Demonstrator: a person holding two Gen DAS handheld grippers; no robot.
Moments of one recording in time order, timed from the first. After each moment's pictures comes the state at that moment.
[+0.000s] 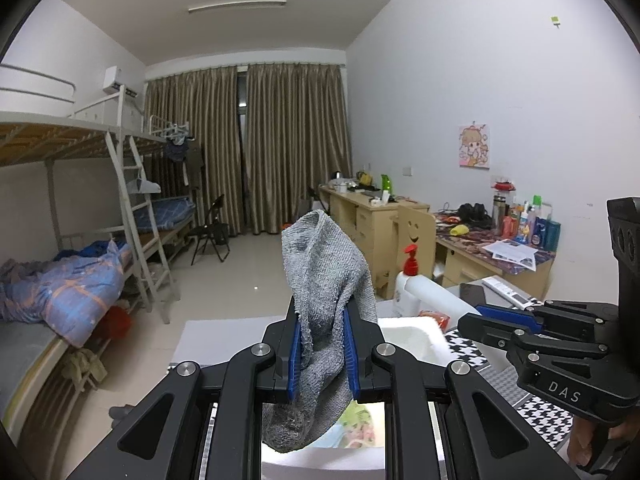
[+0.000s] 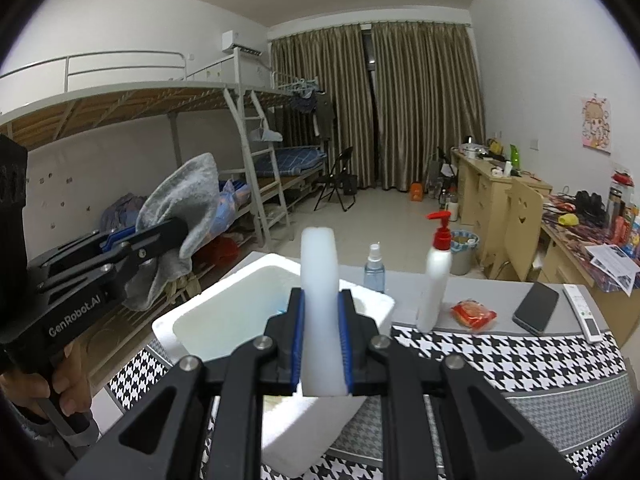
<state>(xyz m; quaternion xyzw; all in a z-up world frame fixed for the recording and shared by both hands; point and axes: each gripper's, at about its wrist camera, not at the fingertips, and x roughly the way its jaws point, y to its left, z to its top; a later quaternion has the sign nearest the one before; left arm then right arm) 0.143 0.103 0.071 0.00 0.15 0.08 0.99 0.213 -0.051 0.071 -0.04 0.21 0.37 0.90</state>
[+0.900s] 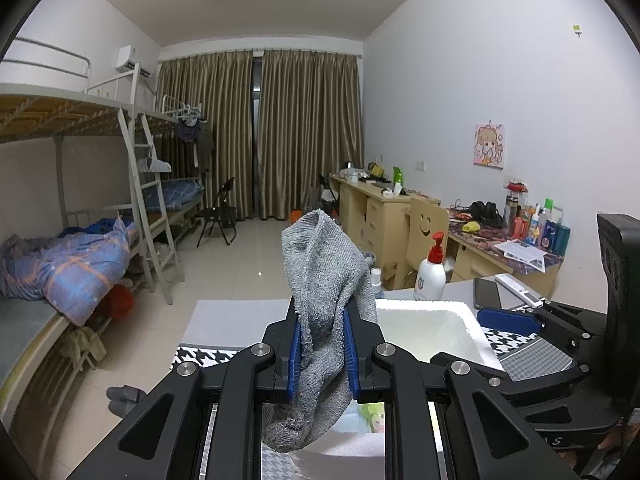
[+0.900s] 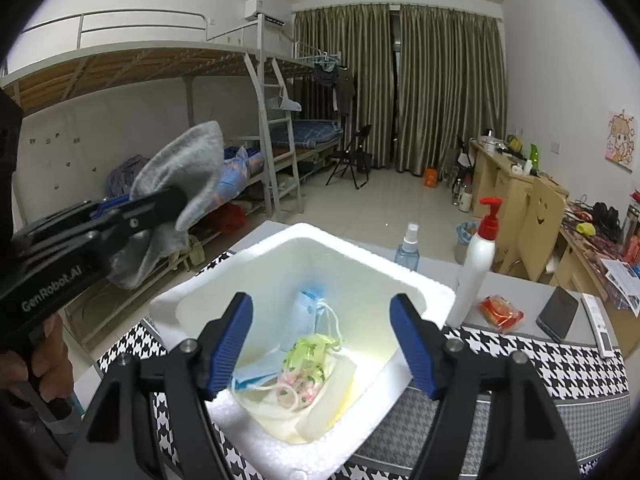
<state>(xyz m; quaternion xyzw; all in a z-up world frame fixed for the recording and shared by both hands) 0.147 0.136 0.057 -0.03 0.17 0.09 0.98 0.214 -0.002 0.051 -0.10 0.23 0.38 0.89</state>
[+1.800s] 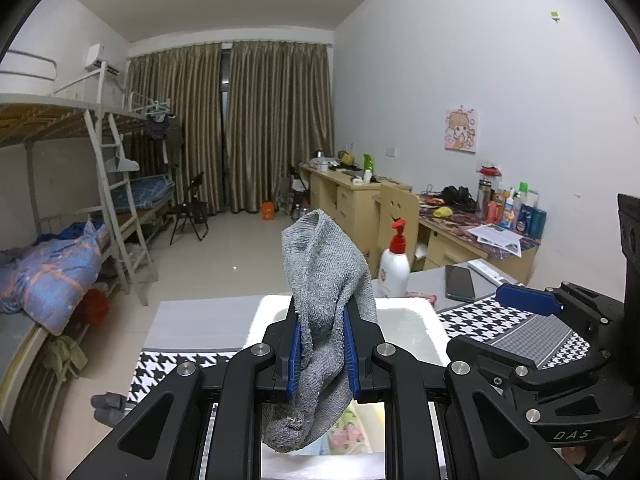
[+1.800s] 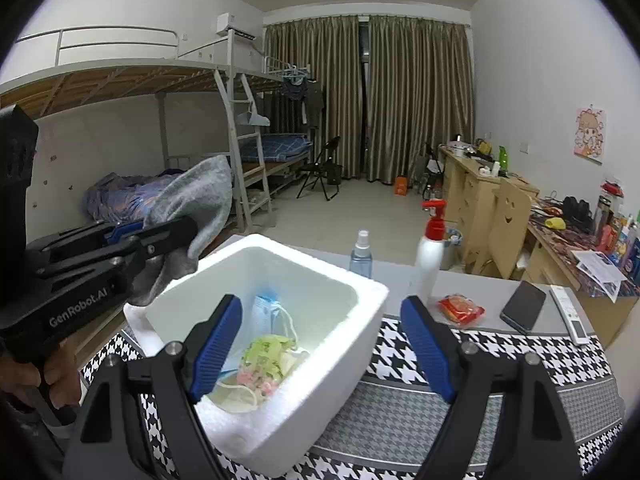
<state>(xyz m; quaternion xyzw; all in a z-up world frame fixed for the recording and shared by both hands) 0.165 0.119 0.054 -0.02 0.19 0.03 0.98 0.215 -0.042 0.061 -0.08 0.21 0.33 0.92</state>
